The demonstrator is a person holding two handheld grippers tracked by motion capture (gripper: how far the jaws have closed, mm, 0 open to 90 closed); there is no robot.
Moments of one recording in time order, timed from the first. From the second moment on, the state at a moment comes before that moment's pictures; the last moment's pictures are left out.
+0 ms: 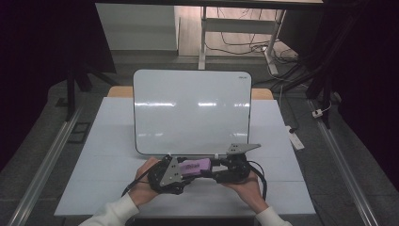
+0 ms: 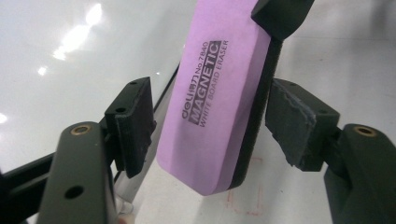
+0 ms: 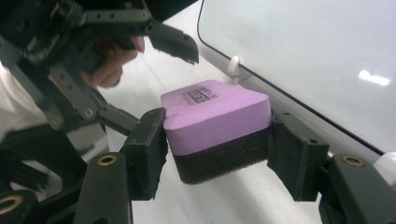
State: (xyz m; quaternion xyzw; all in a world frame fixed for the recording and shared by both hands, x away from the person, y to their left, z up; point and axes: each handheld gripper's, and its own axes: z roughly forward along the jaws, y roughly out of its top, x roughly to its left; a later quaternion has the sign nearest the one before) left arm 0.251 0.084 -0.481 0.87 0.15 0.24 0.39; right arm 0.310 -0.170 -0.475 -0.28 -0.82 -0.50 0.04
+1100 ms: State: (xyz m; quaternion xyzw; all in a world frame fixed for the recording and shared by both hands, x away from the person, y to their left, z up) left arm 0.250 0.078 -0.485 0.88 0.14 0.29 0.35; right arm 0.313 -0.174 -0.479 -0.33 -0.76 -0.55 0.10
